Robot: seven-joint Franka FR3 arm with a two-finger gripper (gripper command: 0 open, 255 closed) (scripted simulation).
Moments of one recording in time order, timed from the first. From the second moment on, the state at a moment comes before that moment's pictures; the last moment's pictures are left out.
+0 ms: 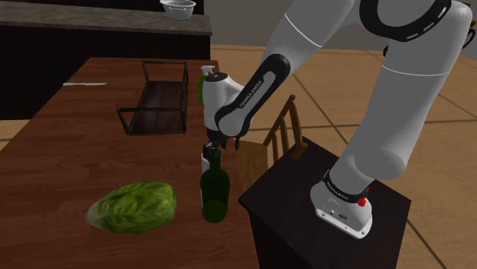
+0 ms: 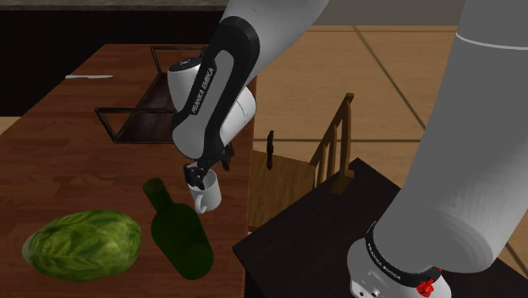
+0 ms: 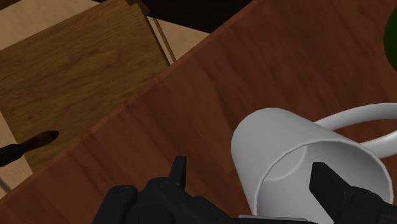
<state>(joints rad) 0.17 0.23 0.23 -2.46 -0.04 2.64 0.20</state>
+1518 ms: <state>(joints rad) 0.15 0.08 0.25 -2.45 0.02 2.49 0.16</state>
